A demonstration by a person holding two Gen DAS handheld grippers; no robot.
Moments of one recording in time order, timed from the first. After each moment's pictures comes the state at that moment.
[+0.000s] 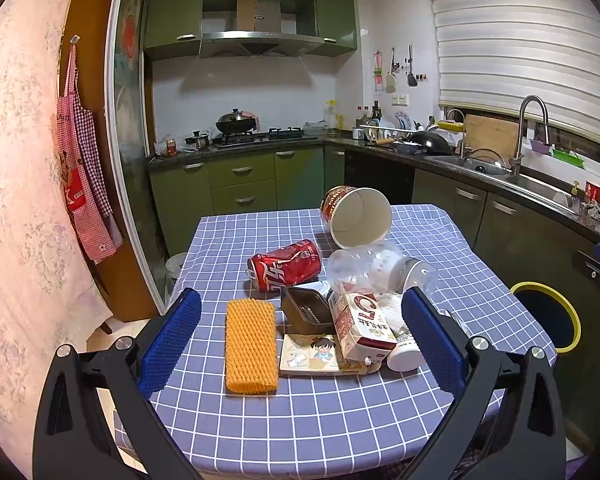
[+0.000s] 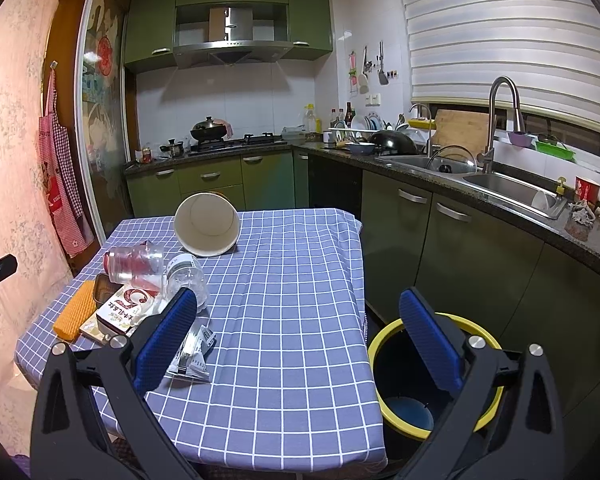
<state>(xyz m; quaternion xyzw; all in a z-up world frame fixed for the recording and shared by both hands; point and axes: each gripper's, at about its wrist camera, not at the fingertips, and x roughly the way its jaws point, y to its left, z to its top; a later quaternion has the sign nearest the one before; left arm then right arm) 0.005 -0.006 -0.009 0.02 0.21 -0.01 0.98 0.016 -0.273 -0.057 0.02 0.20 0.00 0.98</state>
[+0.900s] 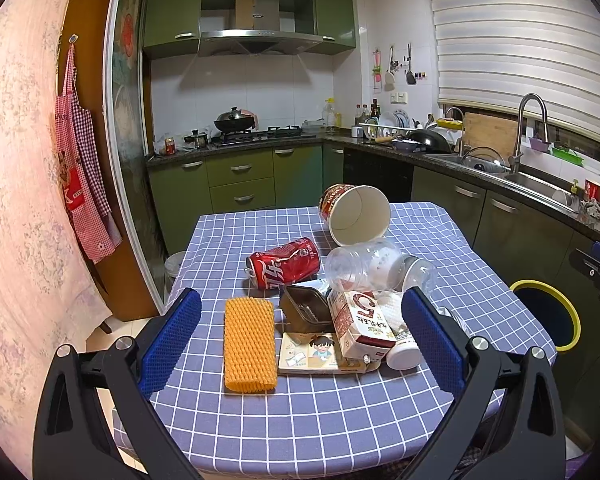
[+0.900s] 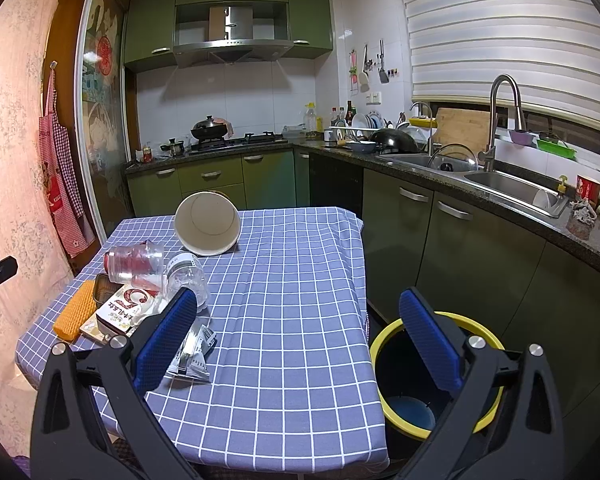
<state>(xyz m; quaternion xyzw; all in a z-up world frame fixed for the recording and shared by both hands) 0.005 -0.006 -0.009 0.02 0.22 -0.01 0.98 0.017 -0.272 -0.058 0.02 0.20 0.01 0.98</state>
